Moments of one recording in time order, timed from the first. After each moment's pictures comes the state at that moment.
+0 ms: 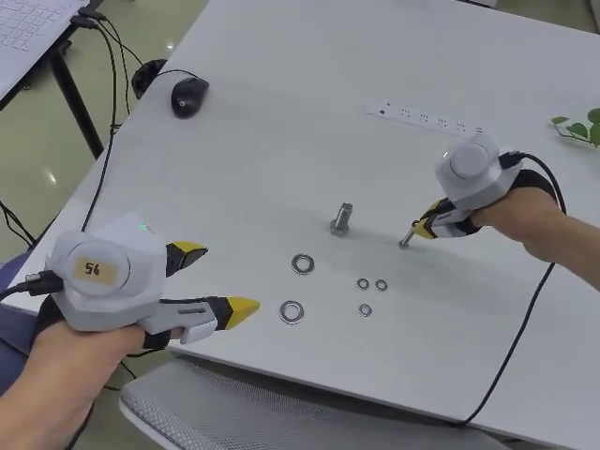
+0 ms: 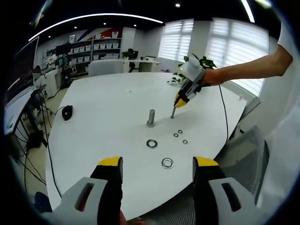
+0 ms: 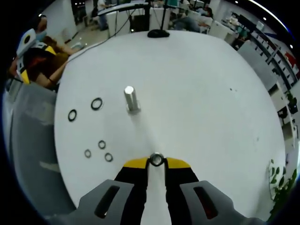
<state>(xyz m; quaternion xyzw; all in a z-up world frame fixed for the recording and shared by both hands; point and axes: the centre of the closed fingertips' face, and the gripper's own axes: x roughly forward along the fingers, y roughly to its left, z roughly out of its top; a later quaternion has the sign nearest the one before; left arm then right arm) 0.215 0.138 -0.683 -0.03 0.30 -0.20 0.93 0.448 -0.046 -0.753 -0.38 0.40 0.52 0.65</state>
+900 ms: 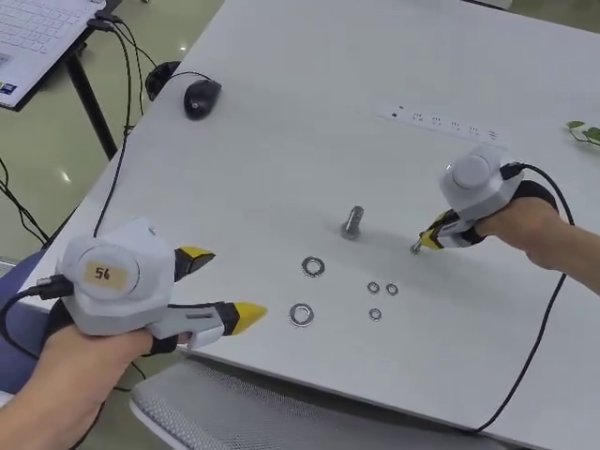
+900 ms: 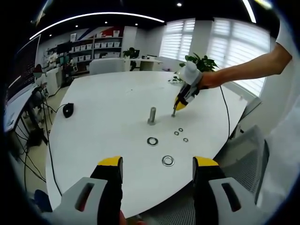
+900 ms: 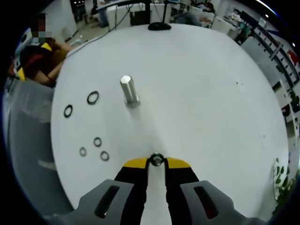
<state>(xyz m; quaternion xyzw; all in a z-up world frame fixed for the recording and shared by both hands) 0.210 0.142 -0.687 -0.03 0.30 -0.20 0.93 0.448 -0.046 -0.781 -0.39 0.42 0.52 0.64</state>
